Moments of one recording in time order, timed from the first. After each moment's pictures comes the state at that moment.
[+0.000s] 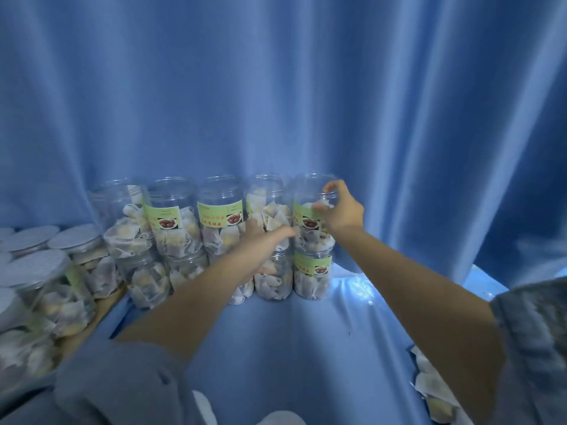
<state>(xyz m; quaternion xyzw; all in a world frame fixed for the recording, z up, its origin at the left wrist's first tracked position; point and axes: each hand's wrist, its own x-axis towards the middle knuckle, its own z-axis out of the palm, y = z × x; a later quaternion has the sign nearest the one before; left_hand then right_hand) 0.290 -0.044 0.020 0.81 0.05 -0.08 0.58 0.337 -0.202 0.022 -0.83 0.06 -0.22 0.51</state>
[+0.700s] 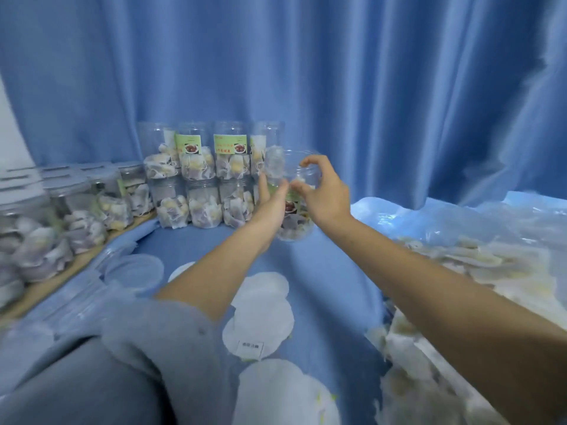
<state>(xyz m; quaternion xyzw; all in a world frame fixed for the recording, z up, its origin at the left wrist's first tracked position) 0.085 -0.091 -0.078 0.76 -0.03 0.09 0.64 0.102 -0.192 -0.074 -0.79 -0.10 -0.30 0.52</state>
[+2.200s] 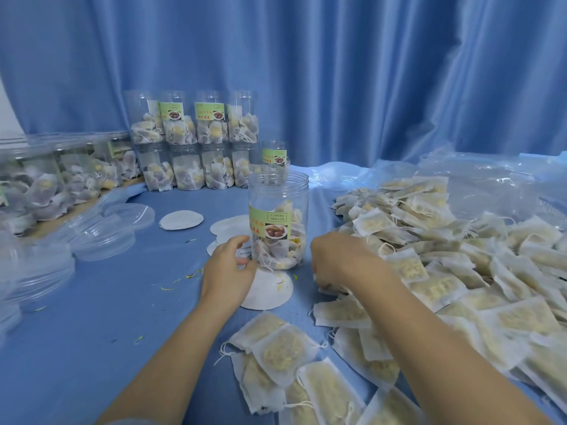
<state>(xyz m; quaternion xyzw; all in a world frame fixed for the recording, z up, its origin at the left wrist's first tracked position) -0.091 -0.077 -0.210 0.89 0.00 0.18 0.42 -0.099 -0.244 -0.154 -1.00 -0.07 0.00 -0.06</state>
